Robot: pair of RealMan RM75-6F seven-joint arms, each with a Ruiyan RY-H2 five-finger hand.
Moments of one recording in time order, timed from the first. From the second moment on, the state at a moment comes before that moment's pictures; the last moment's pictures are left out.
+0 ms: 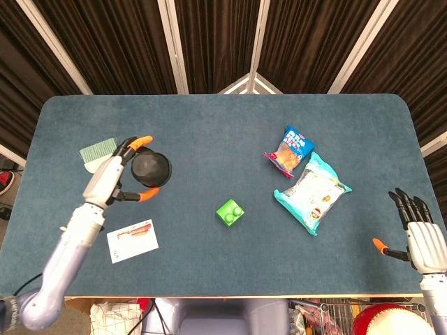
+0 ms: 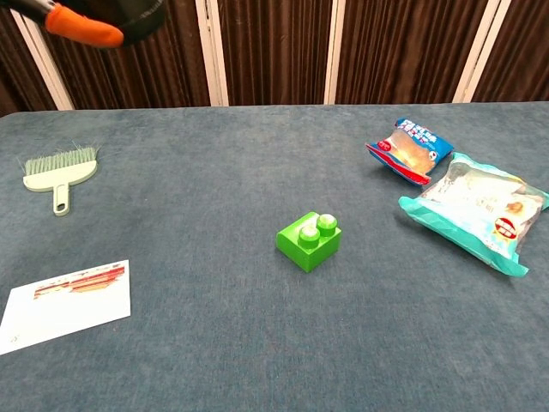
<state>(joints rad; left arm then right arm) -0.54 -1.17 -0.47 -2.11 0.92 1.06 0.09 0.12 -1.12 0.07 -1.50 -1.52 1.45 0.27</state>
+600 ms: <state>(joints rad) -0.57 -1.32 -0.41 -1.85 0.91 1.01 -0.04 0.11 -1.12 0.07 -1.50 -1.53 1.47 0.29</state>
